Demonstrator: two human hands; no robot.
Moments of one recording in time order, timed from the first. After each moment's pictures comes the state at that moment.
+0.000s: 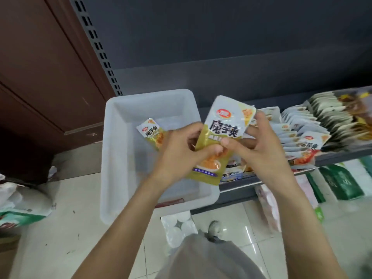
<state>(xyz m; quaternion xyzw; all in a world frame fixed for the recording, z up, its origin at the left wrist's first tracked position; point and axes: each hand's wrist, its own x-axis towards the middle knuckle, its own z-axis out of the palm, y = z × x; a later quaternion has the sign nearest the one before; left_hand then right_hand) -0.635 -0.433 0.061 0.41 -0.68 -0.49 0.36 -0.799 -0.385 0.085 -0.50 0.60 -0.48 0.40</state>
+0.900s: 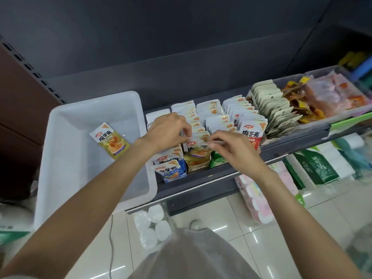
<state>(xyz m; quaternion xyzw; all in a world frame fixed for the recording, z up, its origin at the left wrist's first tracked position) -0.774 -0.486 0.016 0.35 -0.93 -0.10 0.04 -0.964 -0.369 0.008 -0.72 0.57 -0.33 0.23</state>
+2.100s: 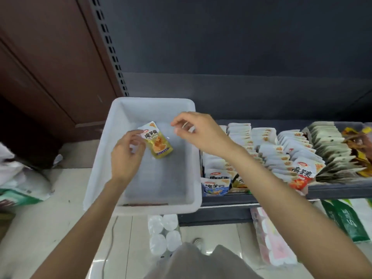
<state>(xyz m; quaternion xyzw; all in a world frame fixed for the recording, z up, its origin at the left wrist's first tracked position) -0.567 -0.458 -0.041 0.66 -0.57 -0.22 0.44 -0.777 -0.481 0.063 -0.79 0.48 -0.25 0.30</state>
